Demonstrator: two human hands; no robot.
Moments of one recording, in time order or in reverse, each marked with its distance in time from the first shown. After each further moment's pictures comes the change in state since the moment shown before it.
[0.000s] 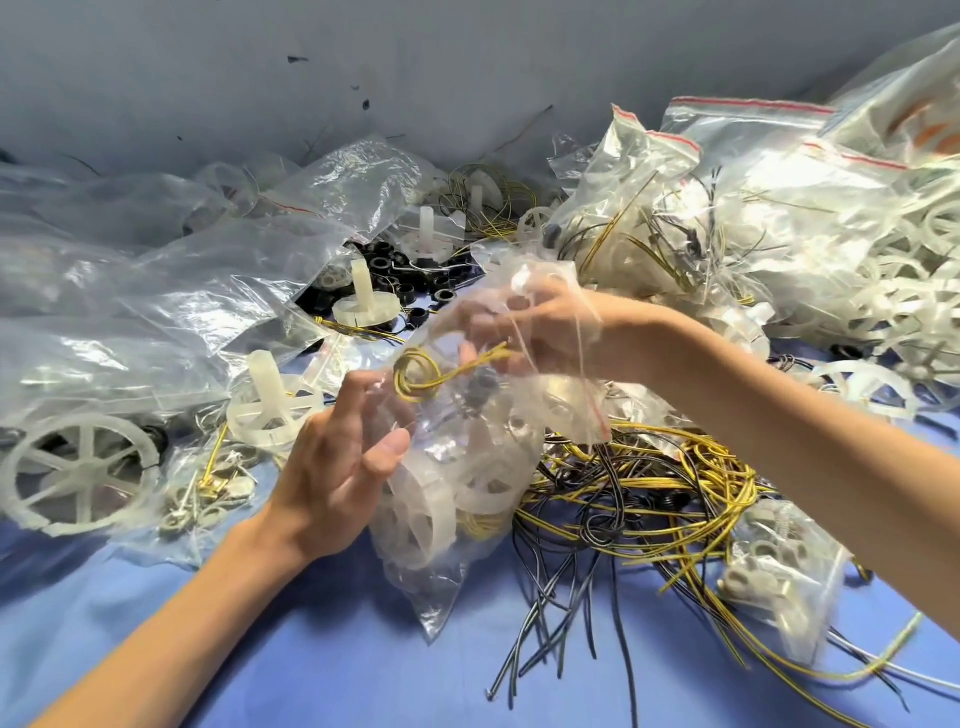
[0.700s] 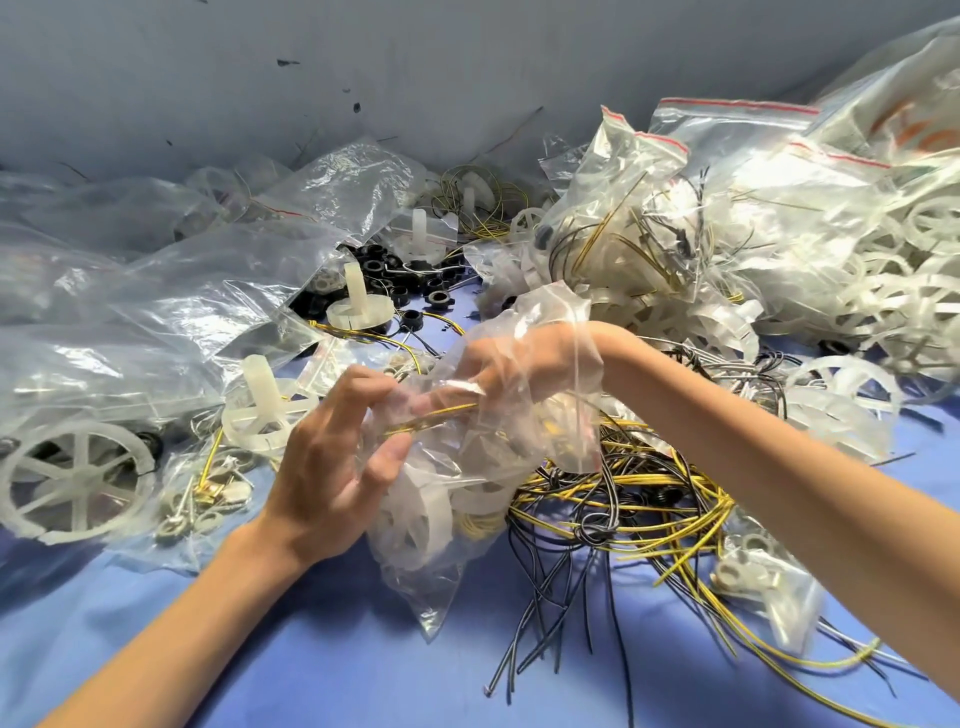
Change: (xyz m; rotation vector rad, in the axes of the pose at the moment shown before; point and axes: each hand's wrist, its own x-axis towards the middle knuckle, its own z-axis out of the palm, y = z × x) left_hand 0.003 0.005 0.002 0.086 0.075 0.130; right_hand 0.009 -0.013 0.033 -0.951 -0.064 0.342
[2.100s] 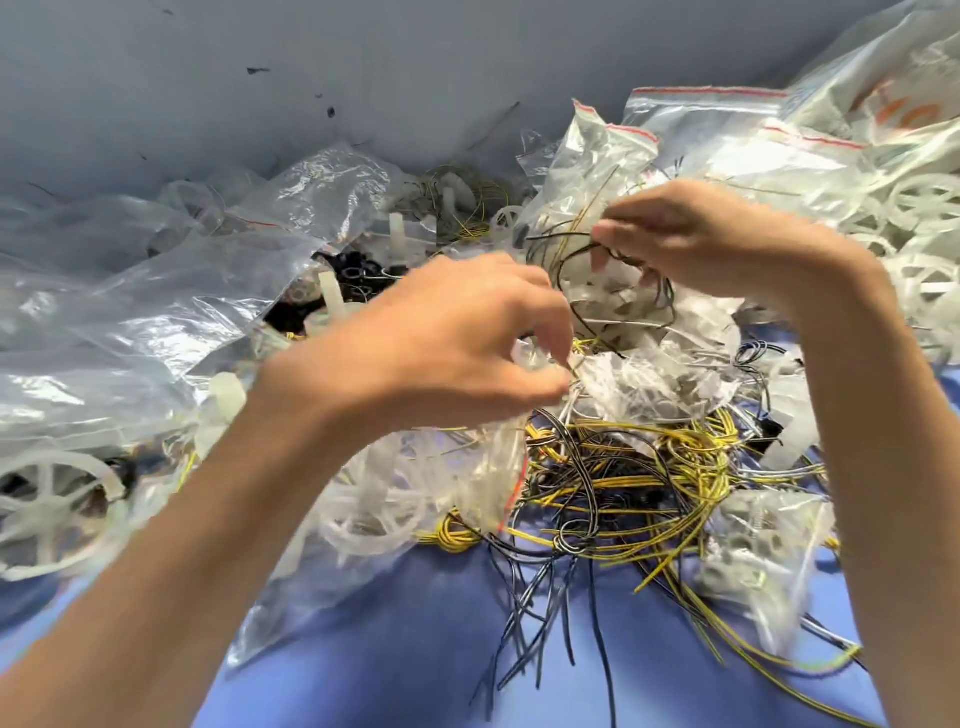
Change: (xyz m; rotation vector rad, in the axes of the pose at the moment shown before) left_hand 0.124 0.096 0.005 0.294 -0.619 0.177; right_hand -0.107 0.052 -0.046 -0.056 0.797 0.072
